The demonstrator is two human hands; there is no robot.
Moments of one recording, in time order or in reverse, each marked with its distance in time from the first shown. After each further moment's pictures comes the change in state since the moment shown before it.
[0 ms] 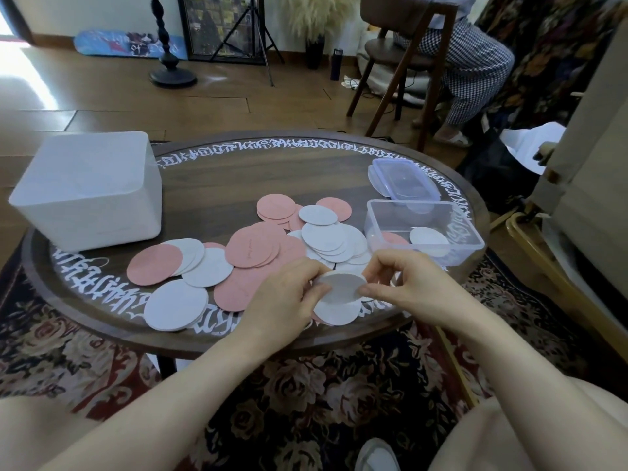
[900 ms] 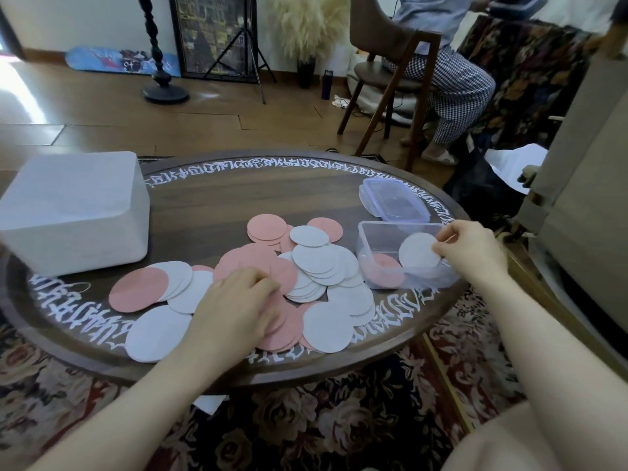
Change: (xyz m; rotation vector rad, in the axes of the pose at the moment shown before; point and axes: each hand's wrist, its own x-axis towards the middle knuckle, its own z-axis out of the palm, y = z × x) left_hand 0.000 -0.033 -0.036 0.520 -0.154 -0.097; right_hand 0.048 0.066 -0.079 -0.382 0.547 0.496
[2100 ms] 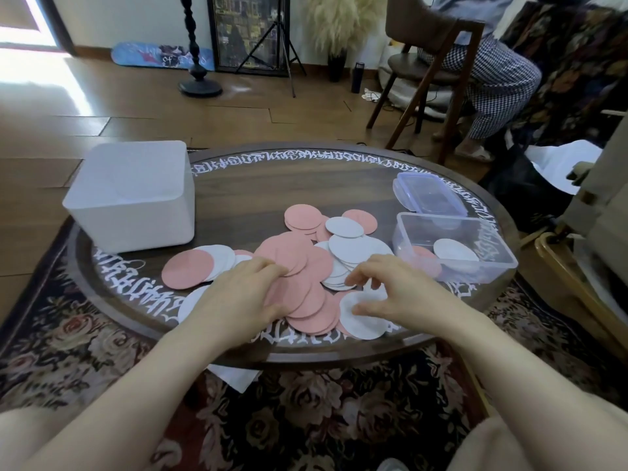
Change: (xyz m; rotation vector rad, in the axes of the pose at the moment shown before) left_hand -0.016 -0.021 -0.031 -0.042 -0.151 -0.100; right_hand -0.103 -0.085 0.035 0.011 -0.556 -0.700
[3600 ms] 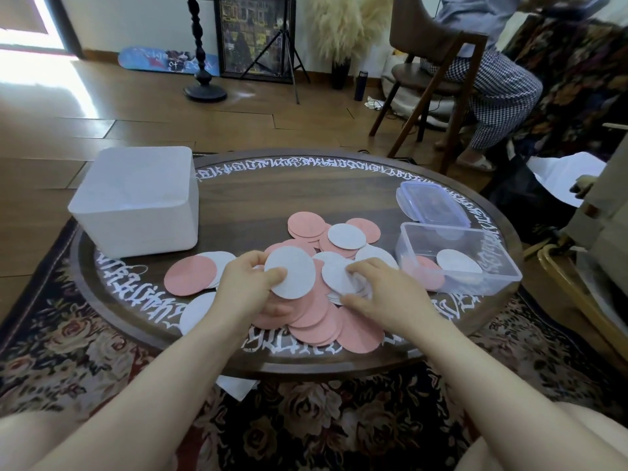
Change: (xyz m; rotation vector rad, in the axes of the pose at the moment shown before) left_hand 0.014 0.014 -0.003 -1.255 0.202 -0.580; right_hand 0.026 -0.004 0.023 -0.192 0.098 0.185
